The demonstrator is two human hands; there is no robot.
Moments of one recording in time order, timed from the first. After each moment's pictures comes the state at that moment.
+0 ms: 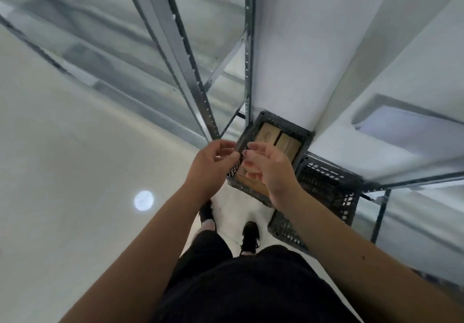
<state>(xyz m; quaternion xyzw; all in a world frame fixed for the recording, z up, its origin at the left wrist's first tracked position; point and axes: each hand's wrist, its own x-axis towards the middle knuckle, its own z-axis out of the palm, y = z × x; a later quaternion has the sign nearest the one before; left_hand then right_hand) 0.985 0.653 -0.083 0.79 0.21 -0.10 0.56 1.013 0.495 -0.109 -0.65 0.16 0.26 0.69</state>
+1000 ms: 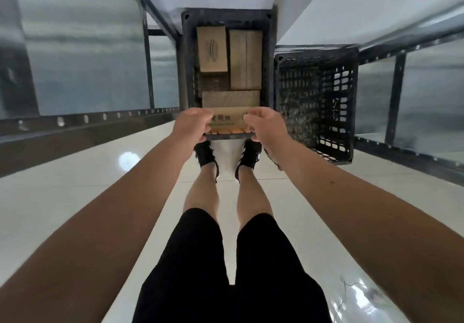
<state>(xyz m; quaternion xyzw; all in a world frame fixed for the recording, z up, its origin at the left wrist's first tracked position) 1.201 0.642 -0.390 0.71 0.28 -0.47 0.43 1.125 0.466 -0.395 -0.62 0.47 0.26 0.57</state>
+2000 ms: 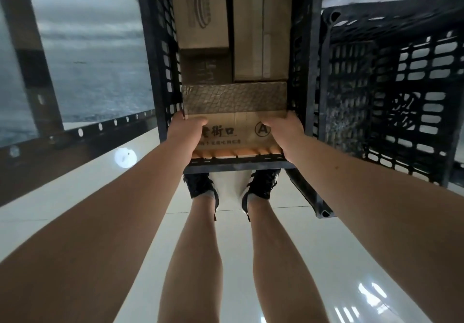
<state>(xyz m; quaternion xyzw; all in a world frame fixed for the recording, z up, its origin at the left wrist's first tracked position) 1.211 0.633 -0.740 0.75 0.35 -0.44 0.35 1.130 0.424 -0.759 -0.61 0.57 0.28 0.47</state>
